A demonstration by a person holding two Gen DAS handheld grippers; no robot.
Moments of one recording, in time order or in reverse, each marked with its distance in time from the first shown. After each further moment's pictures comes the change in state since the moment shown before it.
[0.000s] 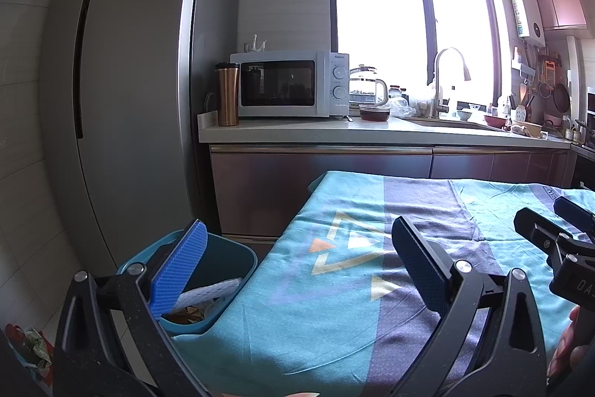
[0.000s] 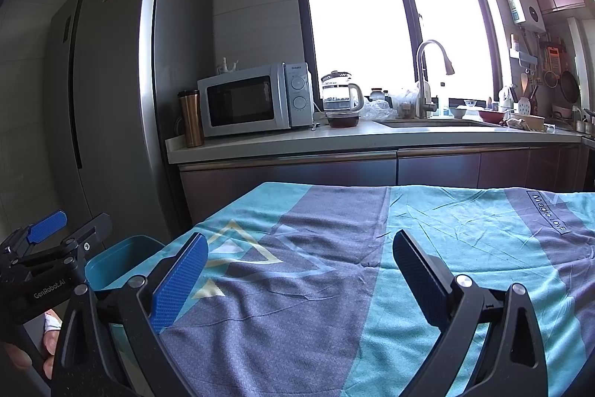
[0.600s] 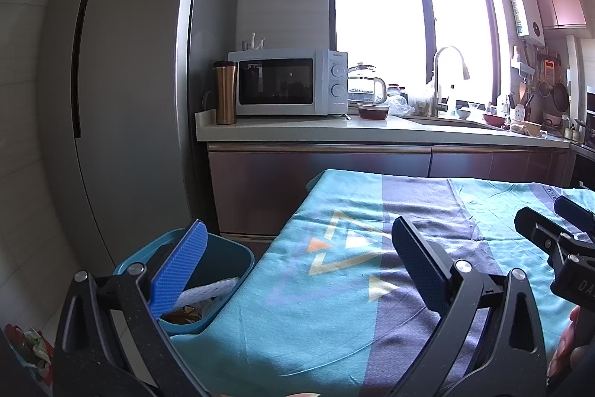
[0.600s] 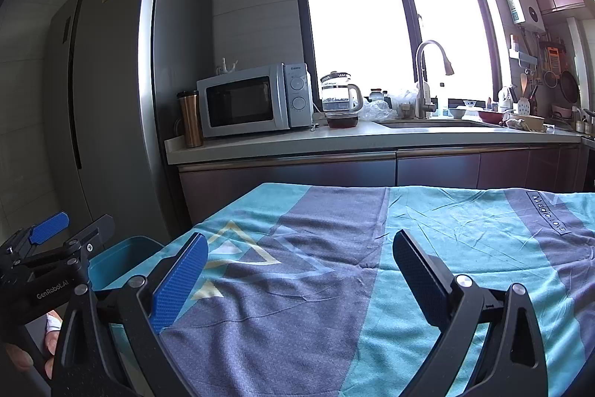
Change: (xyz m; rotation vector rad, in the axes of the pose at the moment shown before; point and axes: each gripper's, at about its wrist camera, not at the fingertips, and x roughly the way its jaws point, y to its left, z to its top) left arm 0.004 -0.003 0.001 0.003 0.003 -0.005; right arm 0.000 -0.001 0.000 0.002 0.002 -0.002
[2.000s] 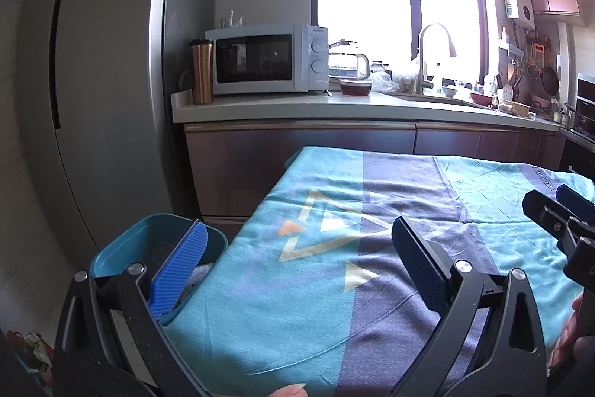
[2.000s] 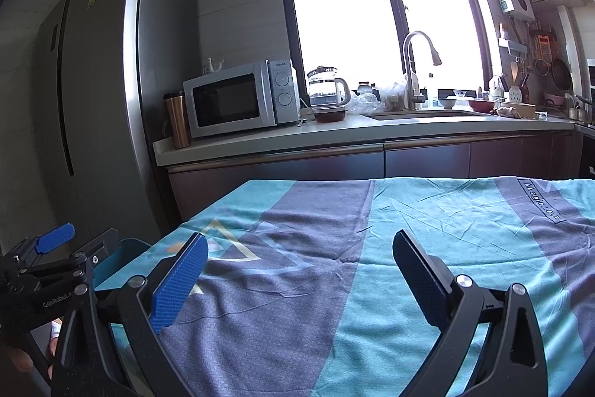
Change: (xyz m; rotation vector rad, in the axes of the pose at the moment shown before) left arm 0.027 -0.022 -0.003 0.021 0.116 -0.080; right arm 0.000 -0.035 -0.003 0.045 0.017 -0.034
